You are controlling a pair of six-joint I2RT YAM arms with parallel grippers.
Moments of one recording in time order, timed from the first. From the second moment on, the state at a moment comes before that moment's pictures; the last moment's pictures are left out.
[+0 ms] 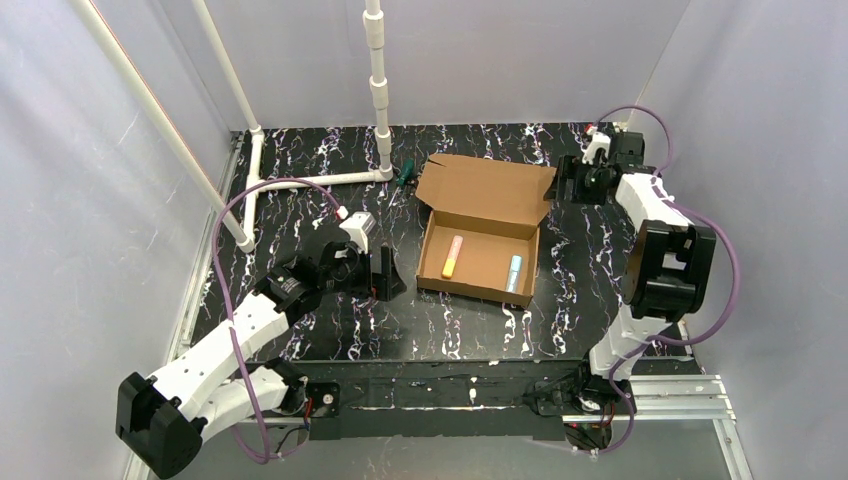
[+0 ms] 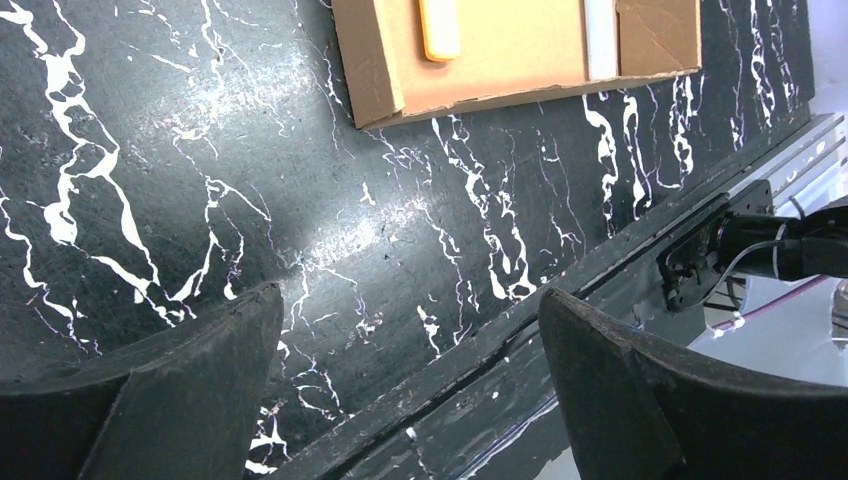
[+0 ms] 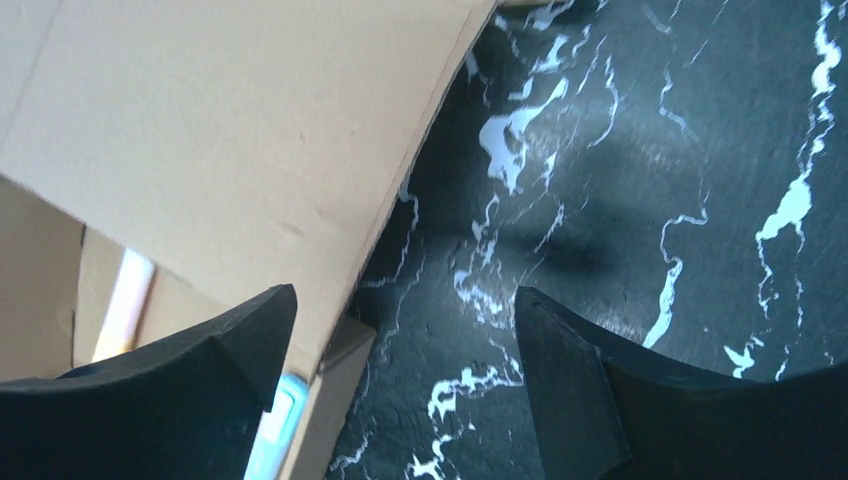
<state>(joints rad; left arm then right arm) -0.62 0.95 0.74 -0.50 0.19 -0.46 -0.12 1.77 1.33 -0.47 -0.49 -0.05</state>
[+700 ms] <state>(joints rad) -0.62 0.97 0.71 -0.36 0.22 -0.65 -0.04 1.84 1.27 -0.22 -0.27 0.28</state>
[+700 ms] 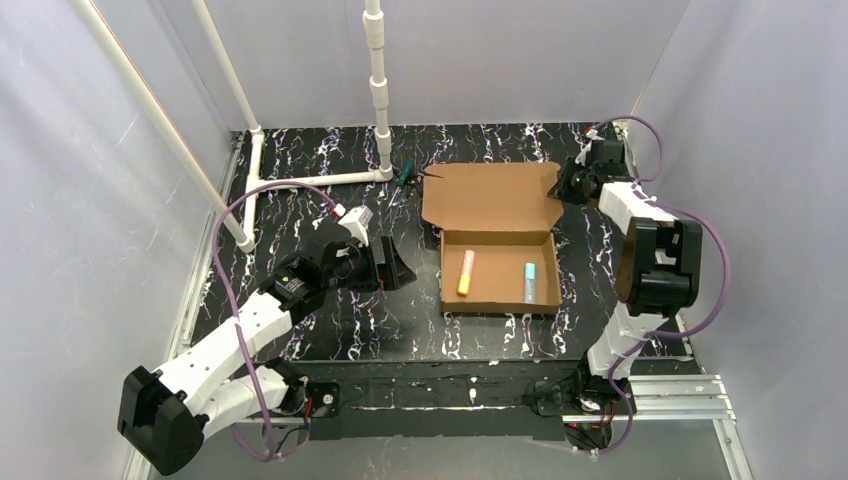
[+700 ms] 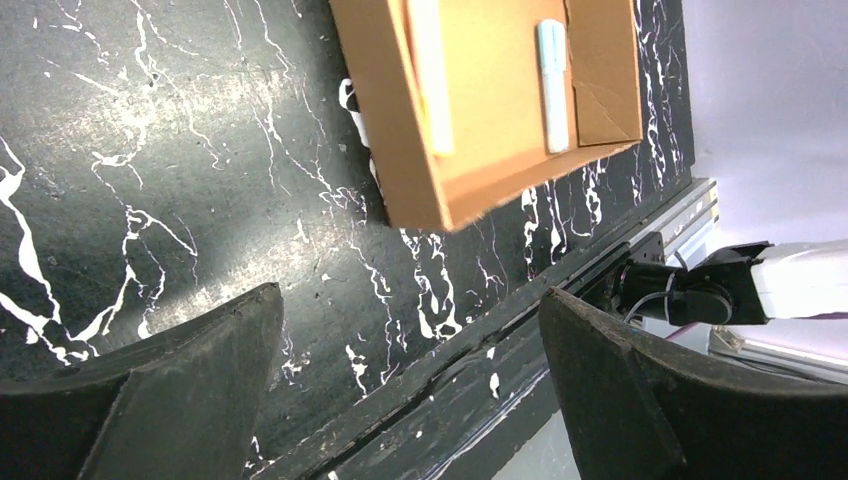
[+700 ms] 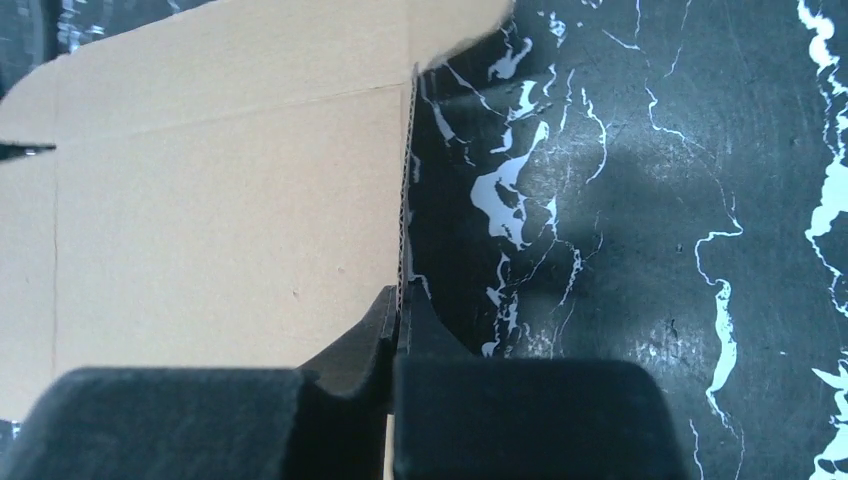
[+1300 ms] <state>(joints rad) -0.39 1.45 0.87 0.01 0.41 -0.72 -0.10 1.43 0.83 0.25 -0.50 0.36</state>
